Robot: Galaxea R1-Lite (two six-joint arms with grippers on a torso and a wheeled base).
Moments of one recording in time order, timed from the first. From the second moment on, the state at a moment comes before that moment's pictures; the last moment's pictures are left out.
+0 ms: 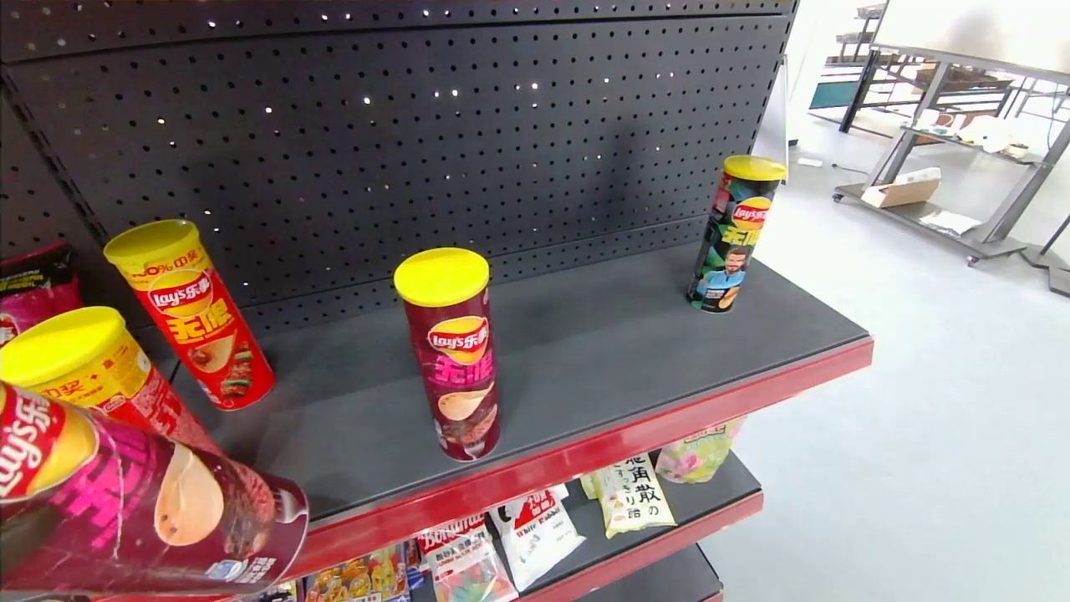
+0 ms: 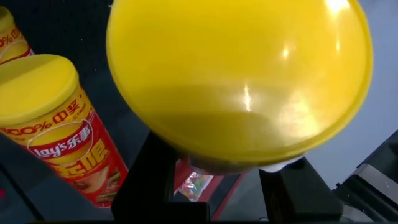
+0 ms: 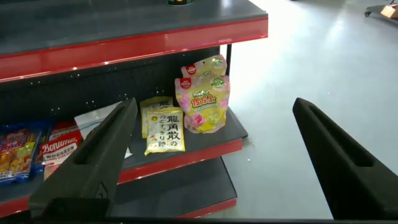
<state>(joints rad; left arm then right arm) -0.07 0.62 -0.60 0.11 -0.51 0.07 0.00 0.00 0.00 0.00 0.05 0.00</state>
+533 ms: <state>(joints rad) -0.10 0.92 -0.77 0.10 -0.47 0.21 0.00 0.00 0.00 0.00 0.05 0.00</state>
